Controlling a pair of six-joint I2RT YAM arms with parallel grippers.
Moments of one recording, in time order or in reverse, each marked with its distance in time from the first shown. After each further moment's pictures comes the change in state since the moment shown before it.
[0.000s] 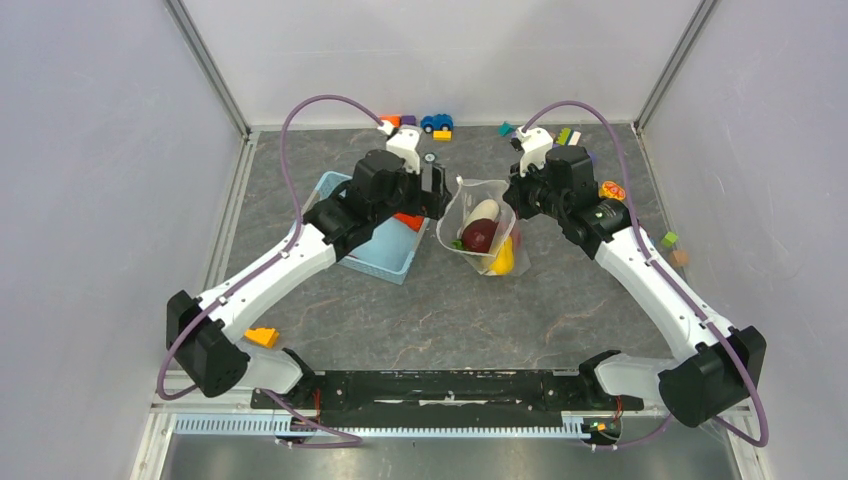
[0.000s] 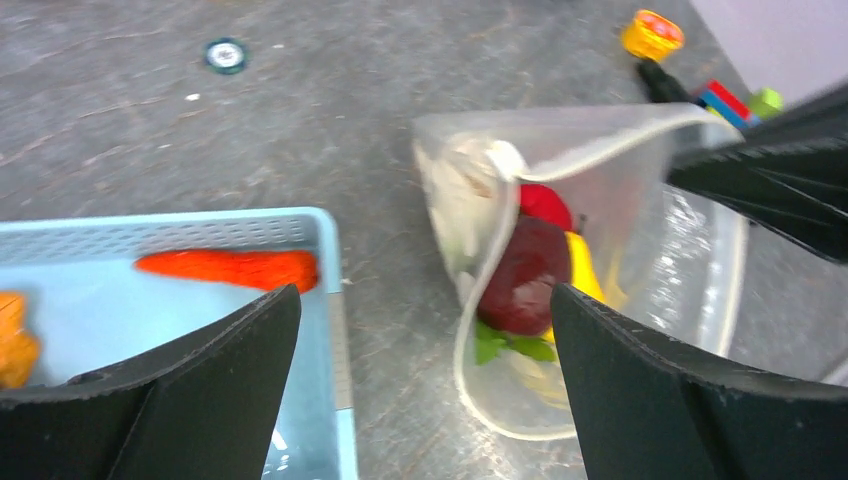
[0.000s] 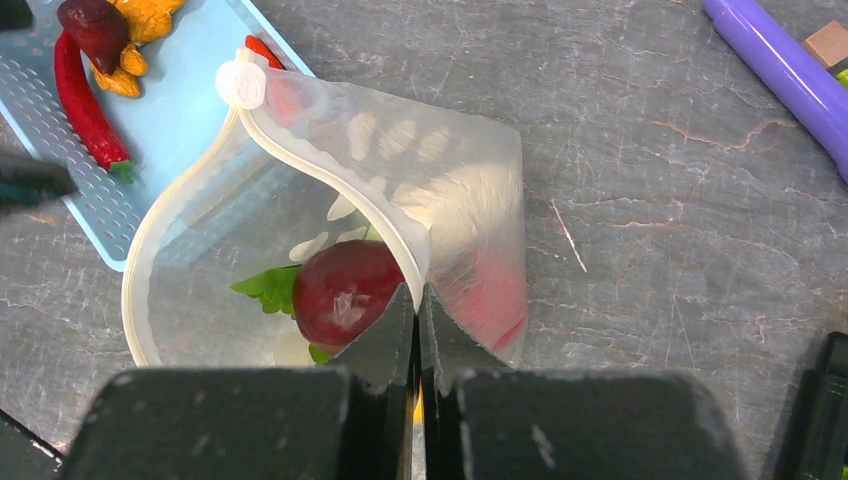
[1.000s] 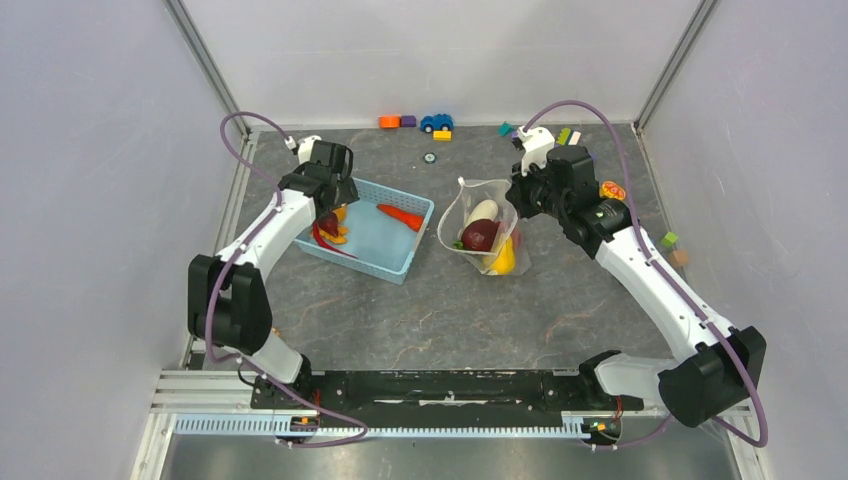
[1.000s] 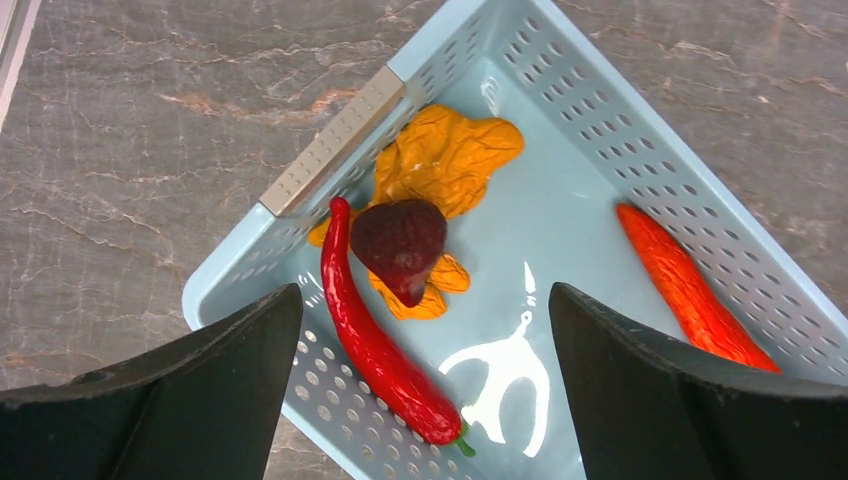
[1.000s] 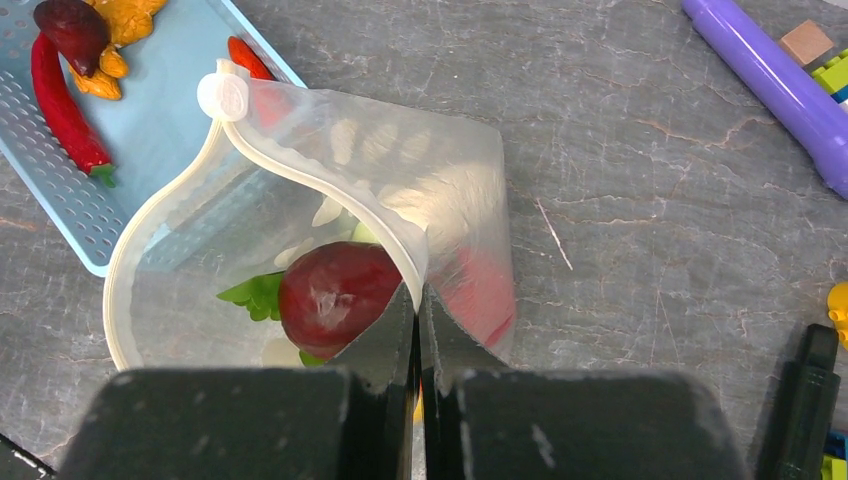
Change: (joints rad) left arm 0.473 0.190 -0.023 -0.288 -0.365 -0.242; right arm -0.005 0.000 0.000 0.000 0.019 -0.008
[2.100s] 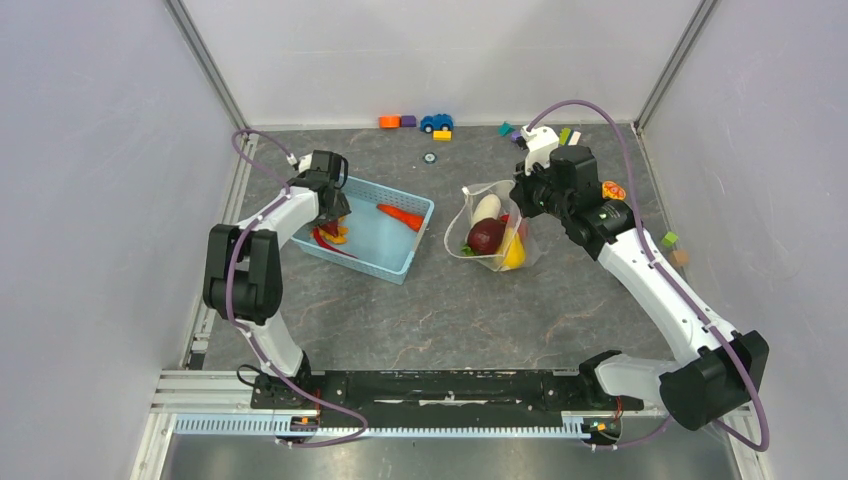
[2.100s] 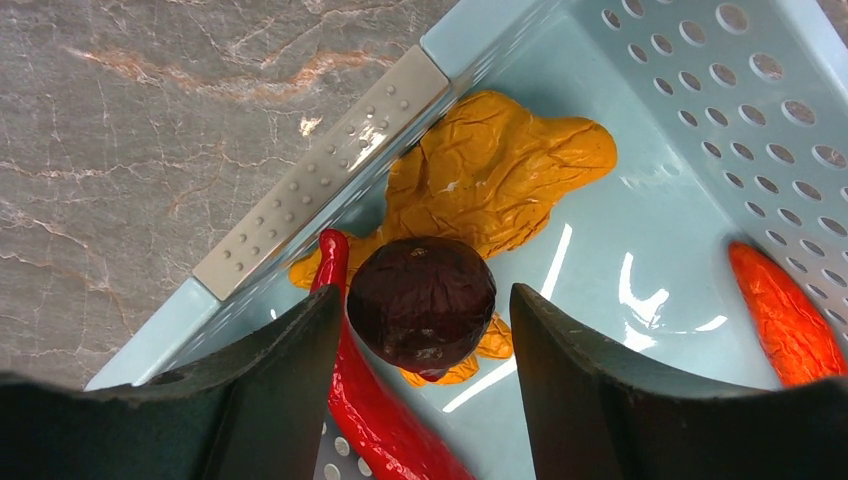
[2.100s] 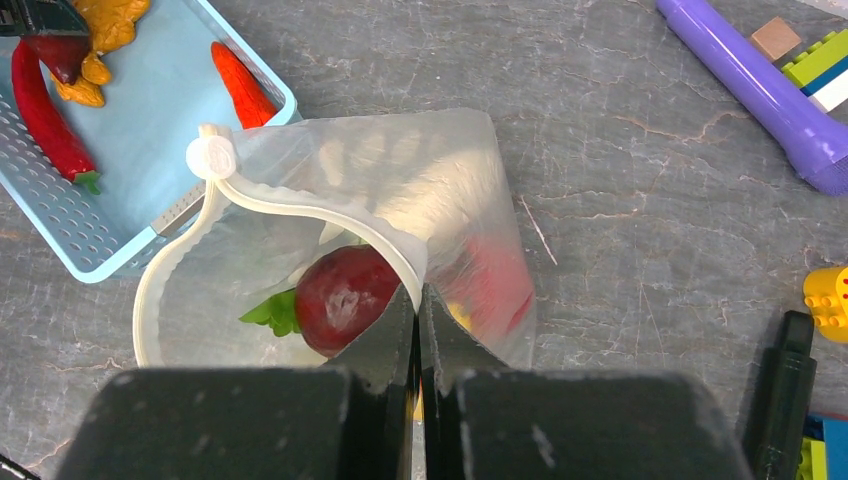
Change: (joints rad) left arm 0.094 0.191 -0.041 0.093 0.086 -0.005; right arm -0.008 -0.015 0.000 -0.008 0.029 -0.004
